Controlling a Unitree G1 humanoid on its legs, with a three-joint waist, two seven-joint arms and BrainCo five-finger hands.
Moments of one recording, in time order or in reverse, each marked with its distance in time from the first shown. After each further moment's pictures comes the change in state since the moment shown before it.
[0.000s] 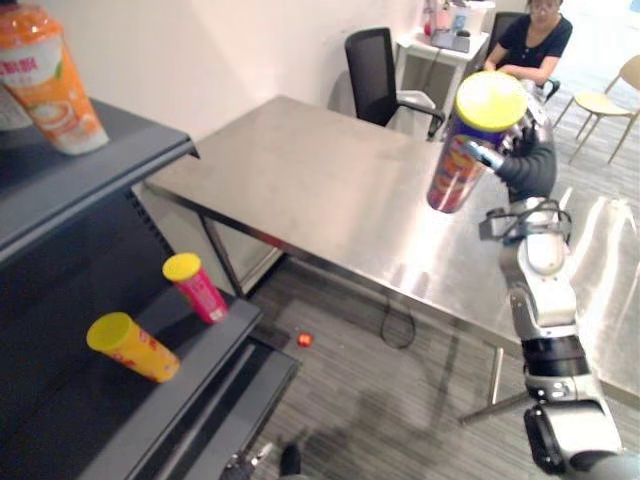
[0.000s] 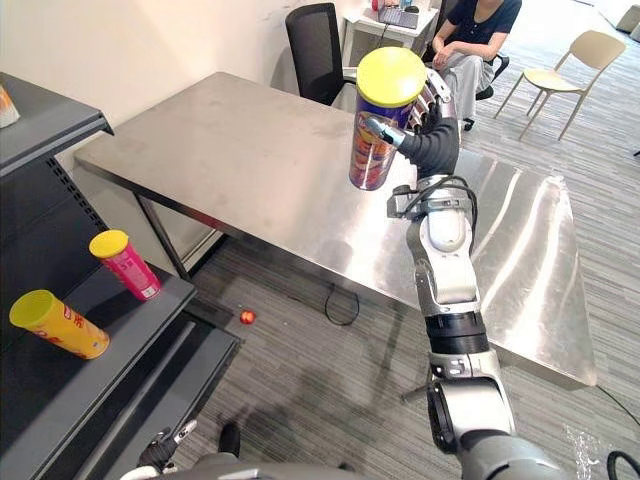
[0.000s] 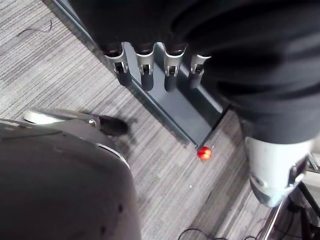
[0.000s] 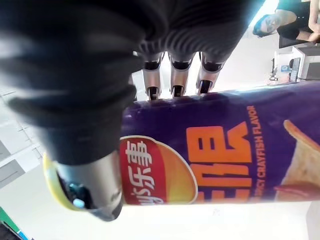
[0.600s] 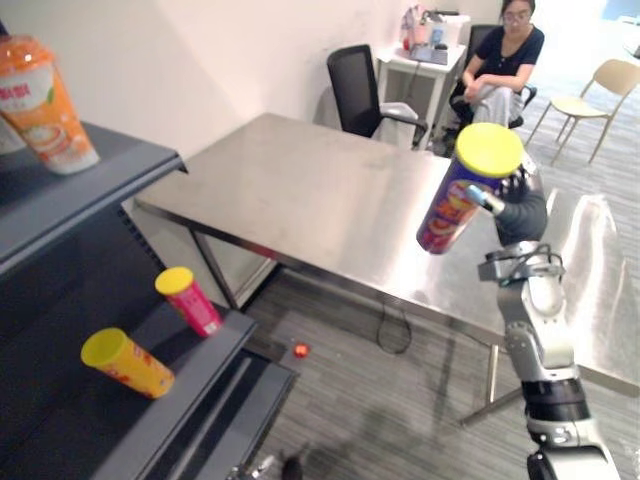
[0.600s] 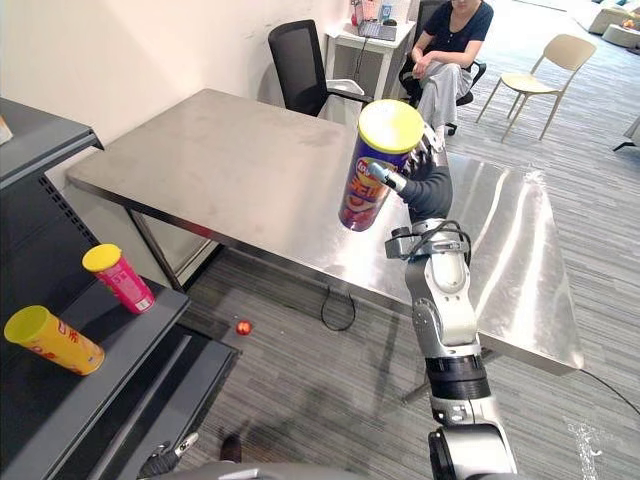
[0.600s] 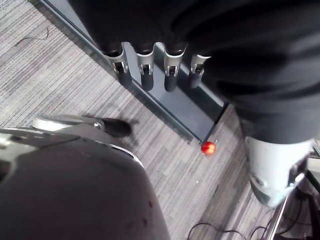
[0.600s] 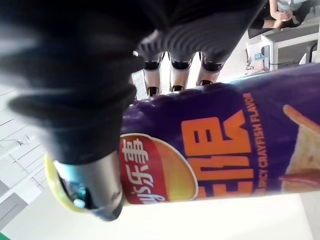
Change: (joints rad) left arm 0.025 -0.001 -0.009 0.021 0.029 0.006 0.001; right arm 0.221 0.039 0.011 -0.123 0.159 0.000 0.087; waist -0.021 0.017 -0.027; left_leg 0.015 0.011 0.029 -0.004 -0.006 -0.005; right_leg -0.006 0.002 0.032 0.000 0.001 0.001
